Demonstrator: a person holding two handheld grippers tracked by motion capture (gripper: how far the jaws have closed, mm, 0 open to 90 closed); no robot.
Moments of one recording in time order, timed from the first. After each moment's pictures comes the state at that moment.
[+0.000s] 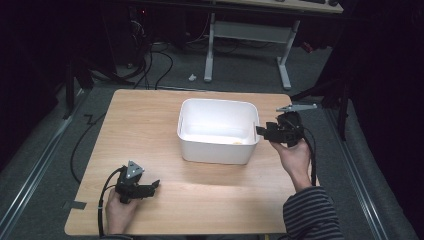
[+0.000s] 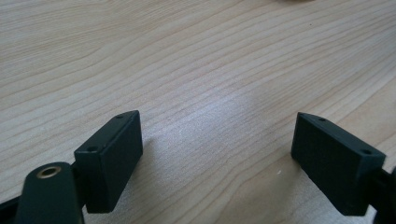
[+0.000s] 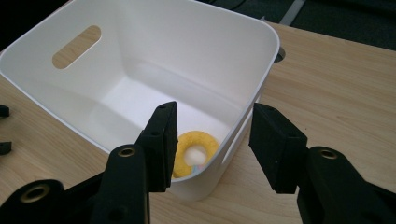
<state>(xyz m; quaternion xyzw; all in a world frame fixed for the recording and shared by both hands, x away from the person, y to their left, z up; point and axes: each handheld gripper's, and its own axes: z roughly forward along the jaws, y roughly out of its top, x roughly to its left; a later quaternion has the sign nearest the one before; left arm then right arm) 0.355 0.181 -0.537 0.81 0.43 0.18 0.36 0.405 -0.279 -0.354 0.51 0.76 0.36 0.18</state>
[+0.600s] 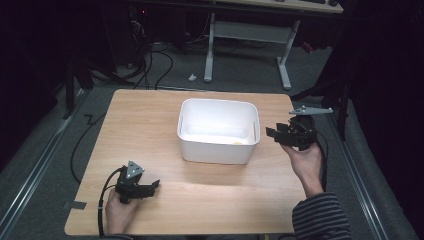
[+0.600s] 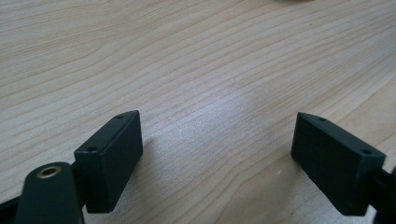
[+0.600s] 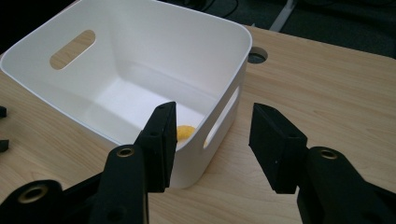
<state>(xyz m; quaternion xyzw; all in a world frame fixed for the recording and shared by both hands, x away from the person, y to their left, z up) 0.355 0.181 -0.537 0.81 0.43 0.18 0.36 0.386 -0.300 -0.345 0.51 0.75 0.37 0.20</state>
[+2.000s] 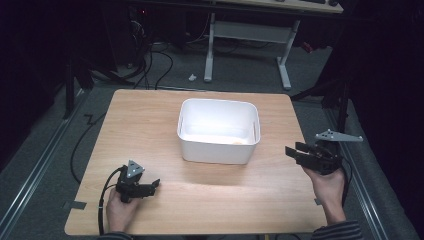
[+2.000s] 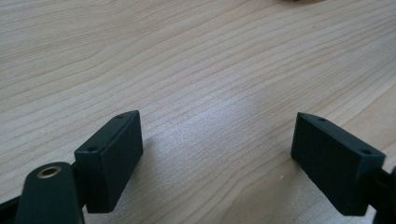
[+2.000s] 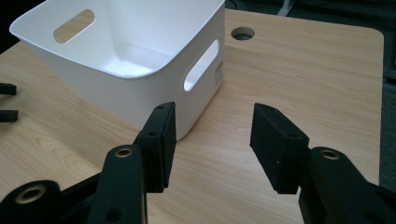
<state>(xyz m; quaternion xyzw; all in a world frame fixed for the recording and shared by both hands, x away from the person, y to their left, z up) 0.356 0.180 -0.537 0.81 0.43 0.18 0.36 0.329 -0.352 -0.371 0.51 0.73 0.40 0.20</state>
